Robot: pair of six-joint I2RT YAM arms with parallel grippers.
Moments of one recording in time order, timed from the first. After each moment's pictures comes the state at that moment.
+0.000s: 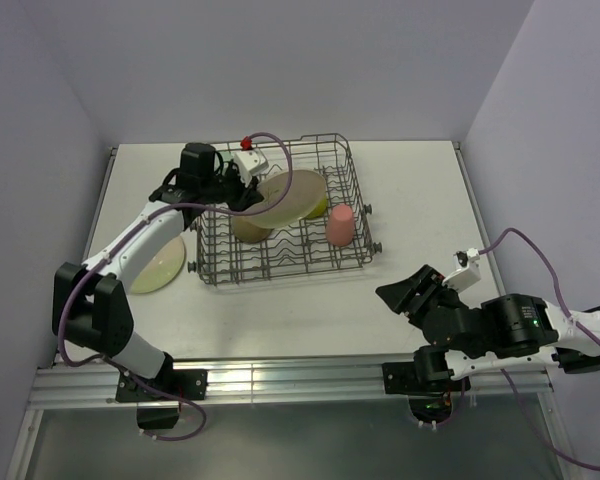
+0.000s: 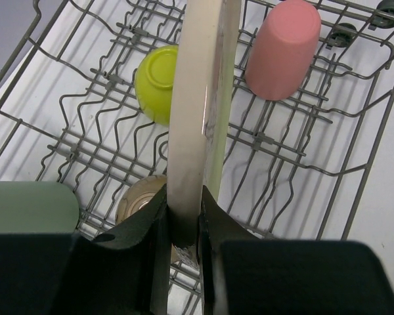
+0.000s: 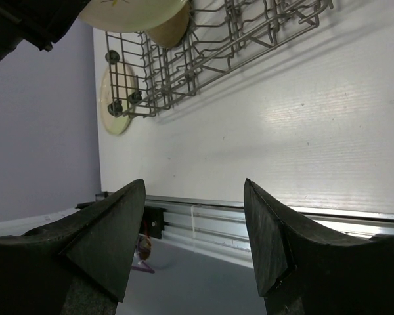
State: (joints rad) left arm -0.36 1.54 1.26 -0.25 0.56 0.41; right arm 1.58 0.49 0.95 -1.35 0.93 1.73
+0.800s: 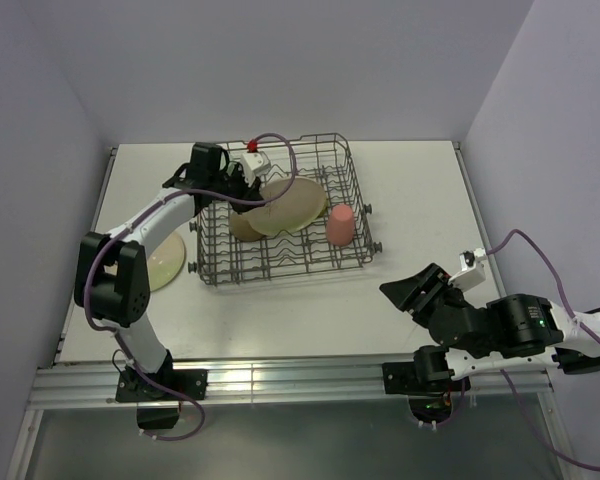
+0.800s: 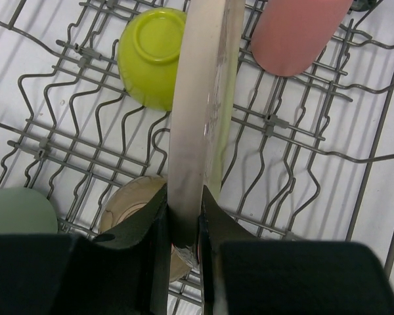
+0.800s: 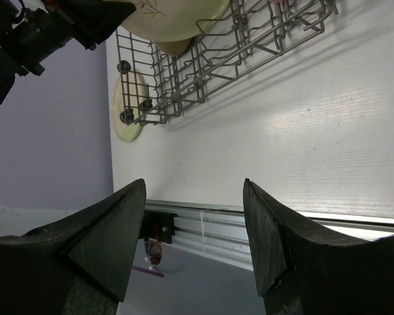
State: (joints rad) left arm -0.32 1.74 1.34 -0.28 0.65 0.47; right arm 1.58 0.46 0.95 -1.35 0.95 1.74
